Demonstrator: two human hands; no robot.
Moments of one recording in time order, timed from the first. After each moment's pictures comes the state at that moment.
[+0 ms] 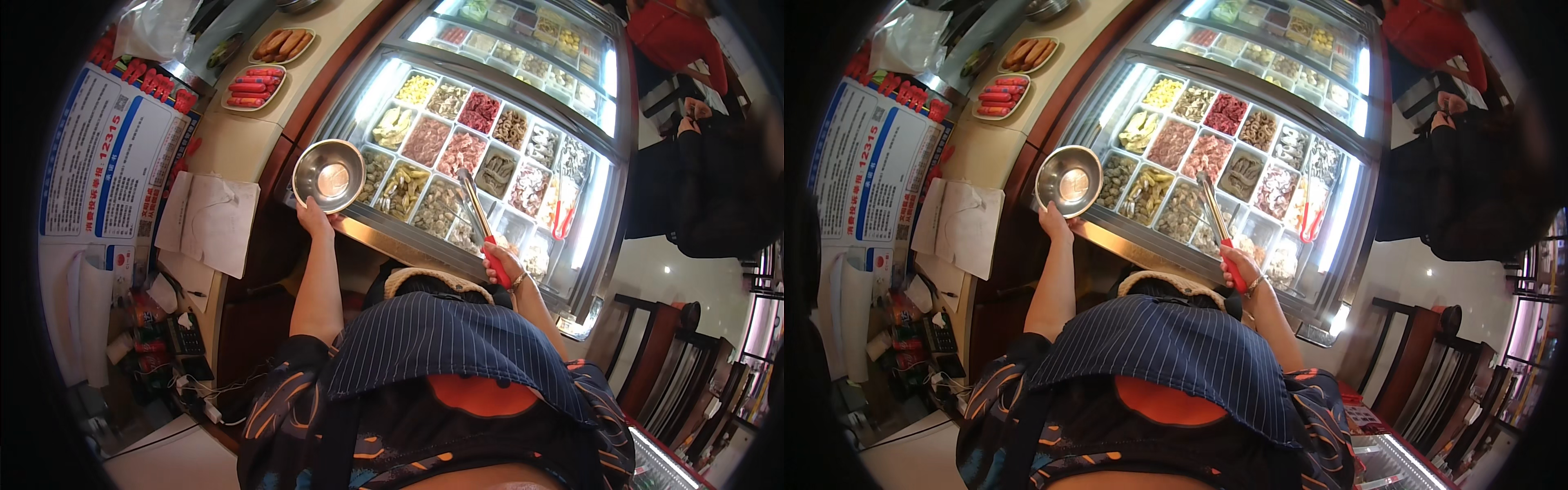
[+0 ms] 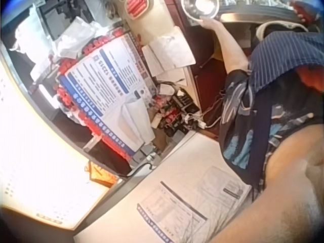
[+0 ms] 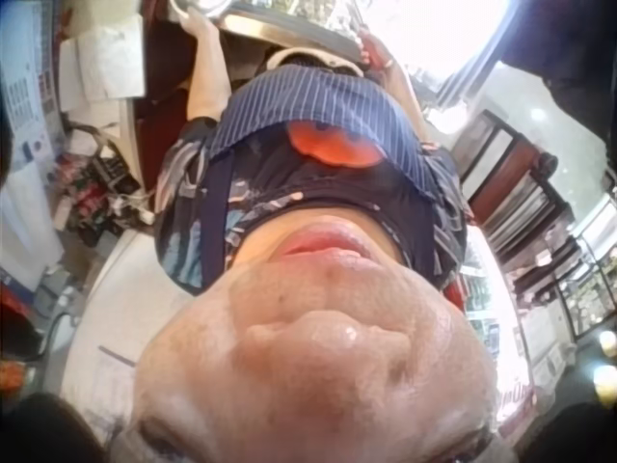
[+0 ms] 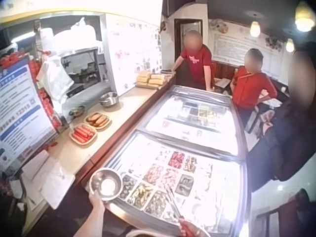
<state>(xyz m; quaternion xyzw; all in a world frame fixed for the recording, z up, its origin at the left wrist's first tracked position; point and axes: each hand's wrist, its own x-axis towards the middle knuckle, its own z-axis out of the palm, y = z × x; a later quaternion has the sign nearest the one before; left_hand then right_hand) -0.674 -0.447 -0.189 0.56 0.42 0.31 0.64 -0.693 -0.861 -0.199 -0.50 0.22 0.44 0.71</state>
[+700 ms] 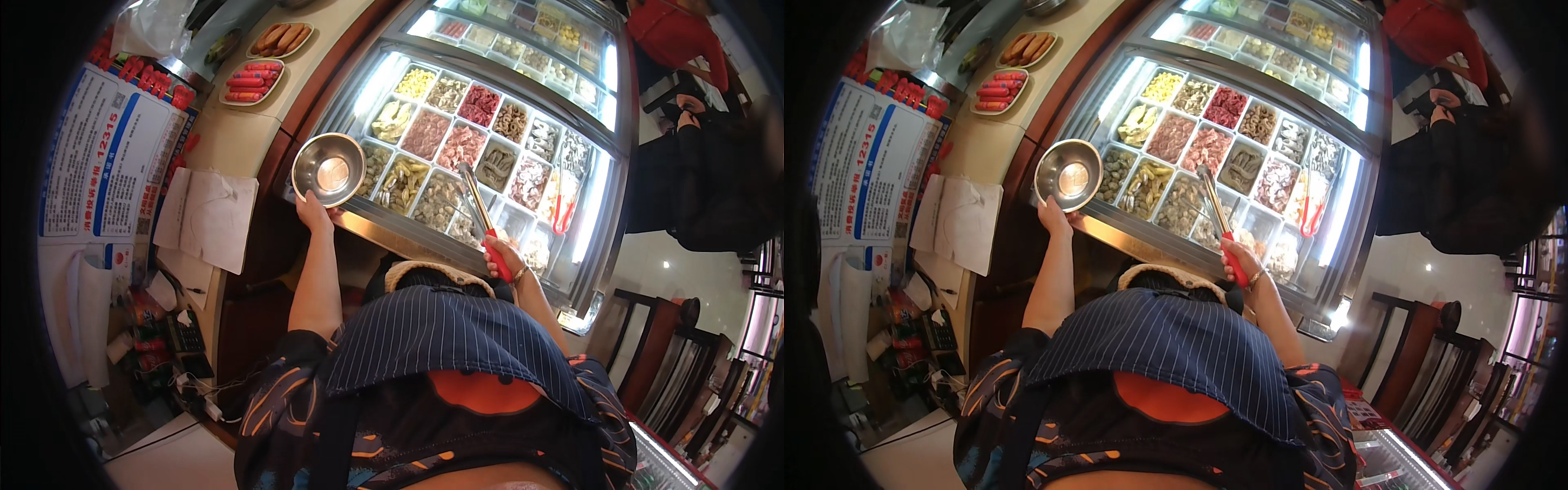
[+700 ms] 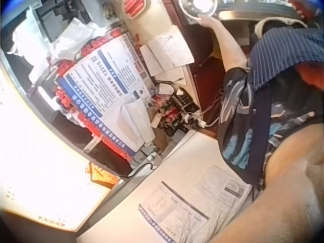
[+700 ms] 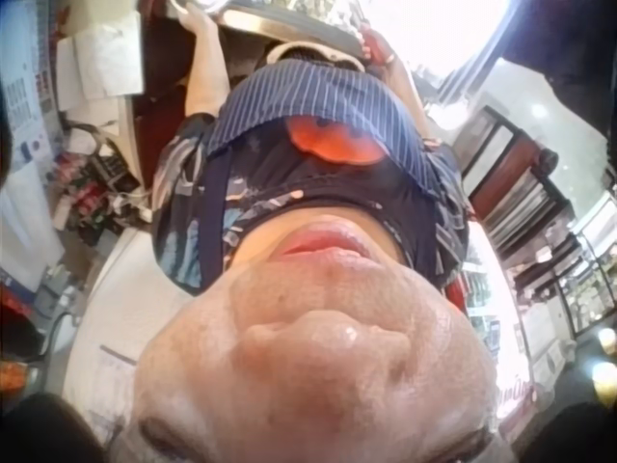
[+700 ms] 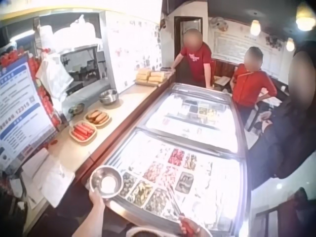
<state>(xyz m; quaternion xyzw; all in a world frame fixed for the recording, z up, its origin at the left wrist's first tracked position) -0.674 -0.451 -0.182 0.57 0.41 0.29 0.65 -0.692 -0.861 -0.198 -0.51 0.22 0.44 0.71</state>
